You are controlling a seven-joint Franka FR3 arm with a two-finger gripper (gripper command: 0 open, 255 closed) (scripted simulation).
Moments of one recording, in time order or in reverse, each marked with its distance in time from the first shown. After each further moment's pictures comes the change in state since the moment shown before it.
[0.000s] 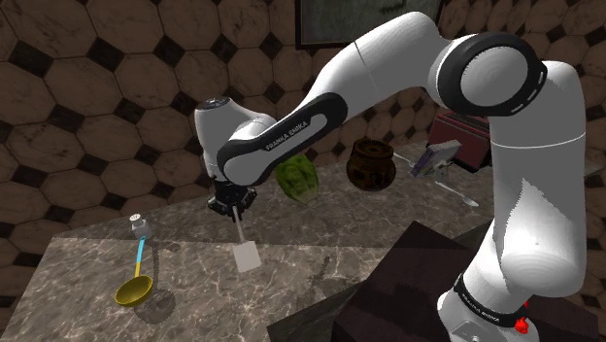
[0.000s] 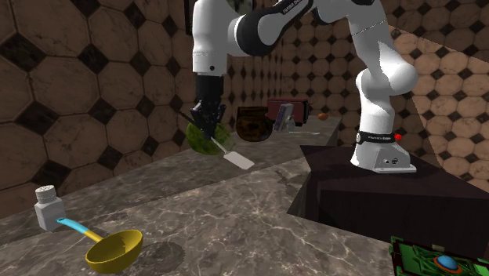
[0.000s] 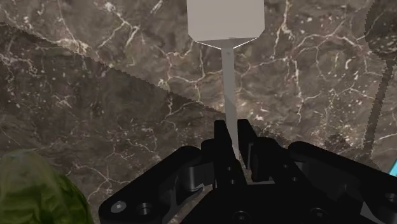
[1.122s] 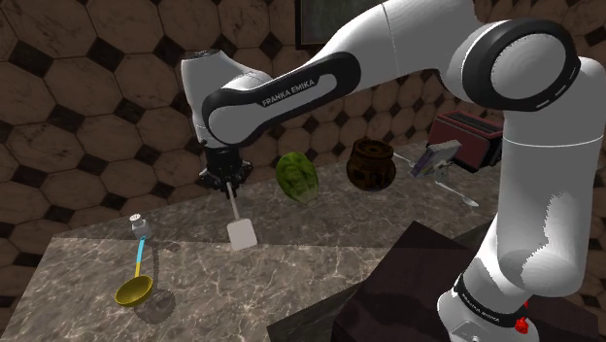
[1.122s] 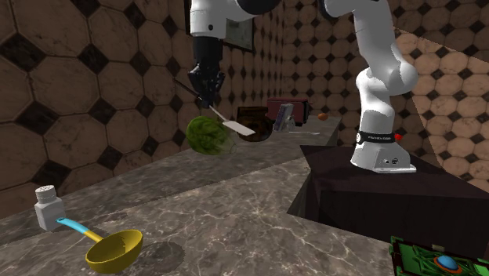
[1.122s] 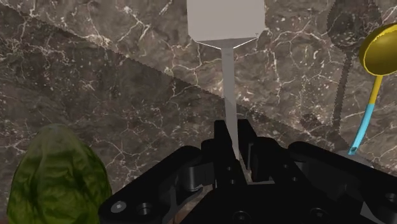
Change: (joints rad) arm -0.010 -0.087 0.026 0.113 0.056 -0.192 -0.041
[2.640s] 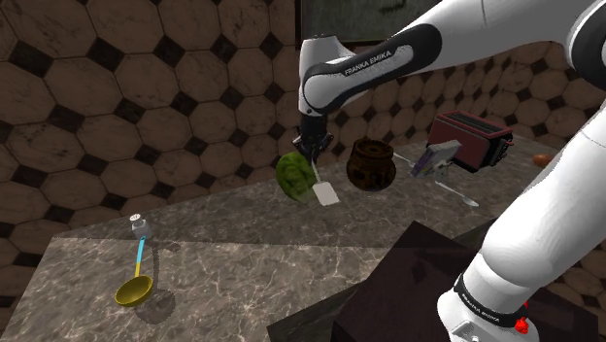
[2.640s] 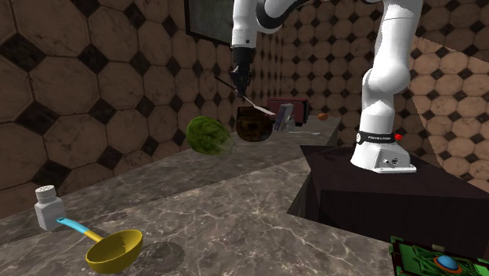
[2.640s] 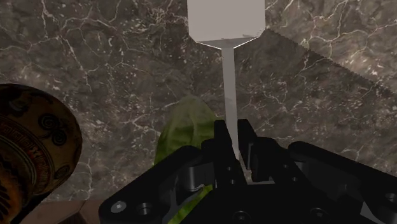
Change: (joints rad) arm -0.284 -0.445 -0.175 -0.505 0.211 0.119 -0.521
